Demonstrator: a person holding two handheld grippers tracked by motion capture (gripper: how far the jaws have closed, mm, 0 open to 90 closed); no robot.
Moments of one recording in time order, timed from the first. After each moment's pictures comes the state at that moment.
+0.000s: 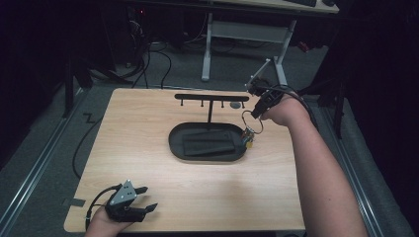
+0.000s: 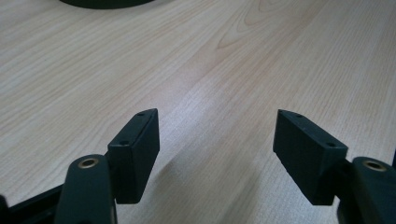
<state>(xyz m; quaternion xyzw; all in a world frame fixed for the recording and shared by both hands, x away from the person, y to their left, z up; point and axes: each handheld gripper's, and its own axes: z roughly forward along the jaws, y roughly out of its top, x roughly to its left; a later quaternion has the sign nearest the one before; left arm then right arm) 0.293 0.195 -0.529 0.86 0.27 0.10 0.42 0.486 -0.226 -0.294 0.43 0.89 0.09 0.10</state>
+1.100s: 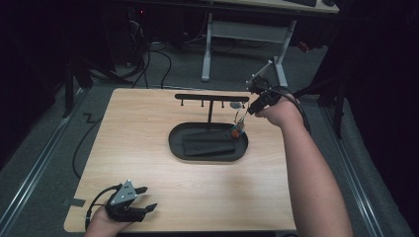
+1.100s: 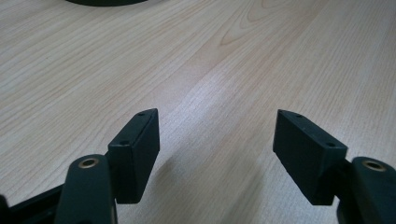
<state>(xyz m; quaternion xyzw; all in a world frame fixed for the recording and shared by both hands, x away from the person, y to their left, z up) 0.295 0.195 -0.529 0.86 0.27 0.11 0.42 0.495 -0.231 -0.313 0.47 0.86 0.12 0.18</state>
